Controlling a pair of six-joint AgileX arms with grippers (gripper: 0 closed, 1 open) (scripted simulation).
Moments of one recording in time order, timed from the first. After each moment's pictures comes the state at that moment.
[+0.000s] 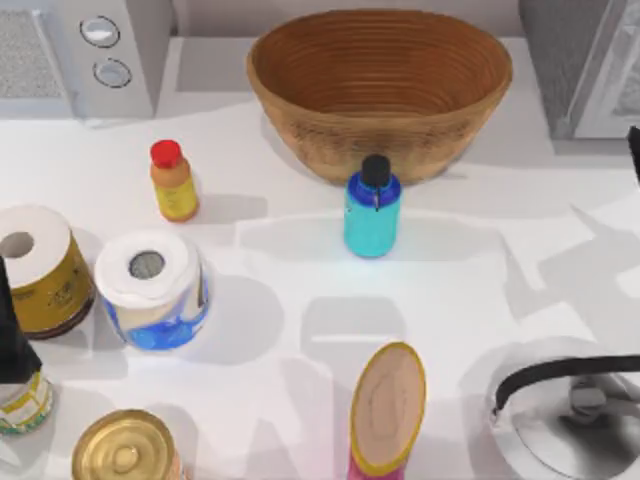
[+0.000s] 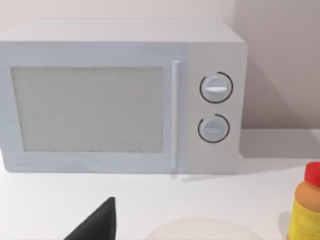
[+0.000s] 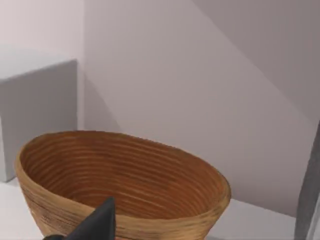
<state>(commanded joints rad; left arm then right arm) 0.00 0.00 0.00 0.00 0.00 0.00 0.22 0.67 0.40 0.28 -0.18 -0.07</state>
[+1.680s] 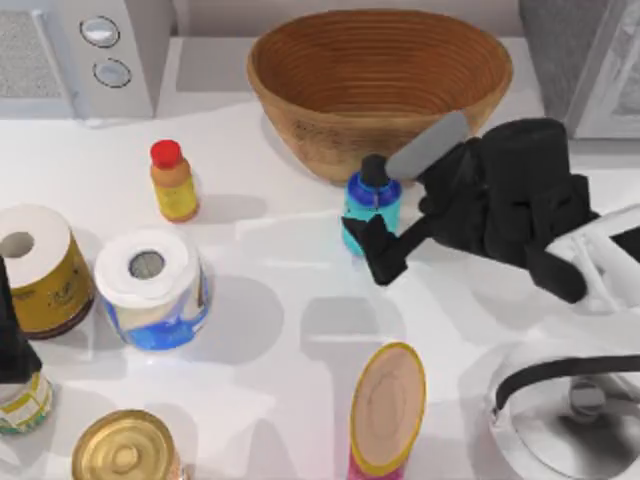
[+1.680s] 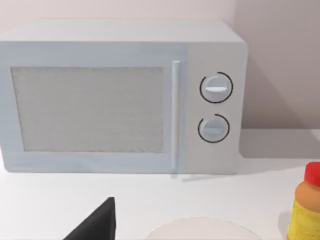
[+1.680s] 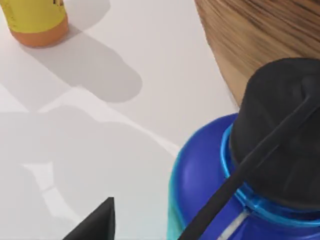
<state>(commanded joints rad) 0.00 0.00 0.00 0.00 0.00 0.00 0.49 1.98 0.88 0.58 -0.24 -0.13</state>
